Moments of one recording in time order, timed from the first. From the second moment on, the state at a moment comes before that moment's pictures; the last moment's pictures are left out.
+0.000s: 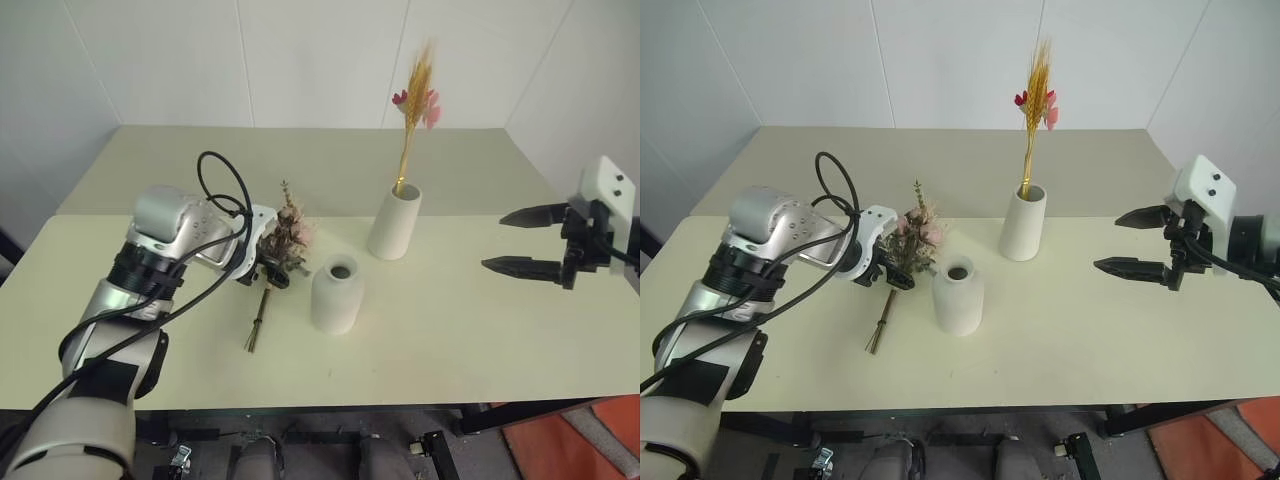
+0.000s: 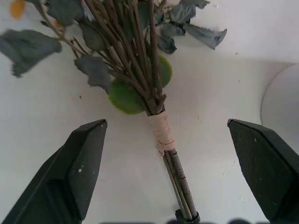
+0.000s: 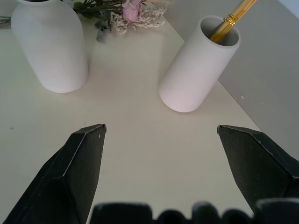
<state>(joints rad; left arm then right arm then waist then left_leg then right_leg) -1.11 0.58 -0.31 0.29 -0.70 1.61 -0.28 -0.46 -1.18 -0.25 -0.11 0.46 0.60 1.23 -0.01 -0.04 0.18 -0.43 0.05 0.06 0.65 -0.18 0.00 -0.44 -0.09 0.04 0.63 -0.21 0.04</state>
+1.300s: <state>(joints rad) -0.99 0.46 0.46 -0.01 -0.69 1.12 -0.50 -0.30 -1.18 -0.45 0.02 0.53 0.35 1.46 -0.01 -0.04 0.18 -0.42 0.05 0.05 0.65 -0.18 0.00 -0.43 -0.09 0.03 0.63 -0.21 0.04</state>
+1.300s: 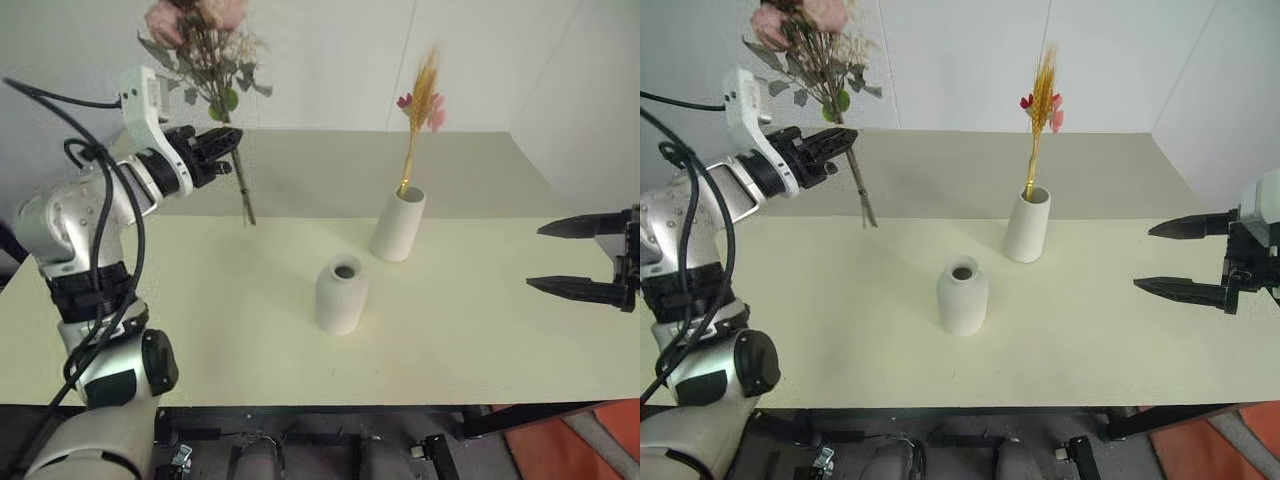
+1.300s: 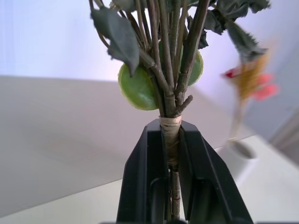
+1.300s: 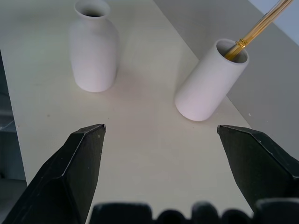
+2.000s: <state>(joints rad) -0.94 0.37 0.23 -0.03 -0.93 0.95 -0.84 -0.11 -1.12 -0.56 -0.08 0.53 0.32 1.37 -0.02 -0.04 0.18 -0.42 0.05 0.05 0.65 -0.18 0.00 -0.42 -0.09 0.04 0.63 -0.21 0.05</state>
